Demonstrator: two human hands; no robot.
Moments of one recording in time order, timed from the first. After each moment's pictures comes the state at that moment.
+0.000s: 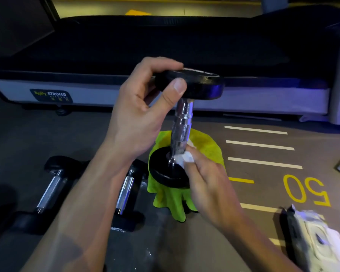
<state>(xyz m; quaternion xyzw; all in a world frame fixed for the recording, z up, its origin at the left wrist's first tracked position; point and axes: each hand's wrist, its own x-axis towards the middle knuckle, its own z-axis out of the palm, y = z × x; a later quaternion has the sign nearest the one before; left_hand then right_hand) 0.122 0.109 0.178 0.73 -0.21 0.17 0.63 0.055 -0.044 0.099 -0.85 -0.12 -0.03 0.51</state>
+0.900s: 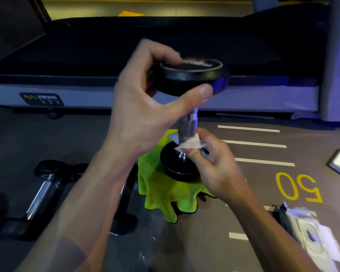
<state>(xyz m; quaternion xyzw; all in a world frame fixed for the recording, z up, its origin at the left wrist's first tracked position) 0.117 0.072 0.193 0.74 -0.20 0.23 0.60 0.089 -0.088 0.097 -0.78 -0.10 -0.03 0.62</state>
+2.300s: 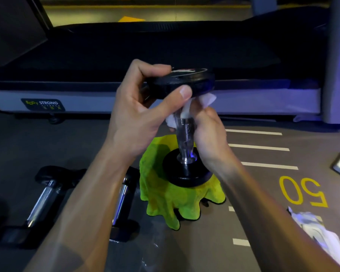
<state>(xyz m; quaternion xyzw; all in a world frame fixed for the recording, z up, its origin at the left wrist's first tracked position) 0.136 0.085 0.178 0.72 -0.17 0.19 0.65 0.137 -0.051 0.147 -0.74 -0.05 -0.05 0.67</state>
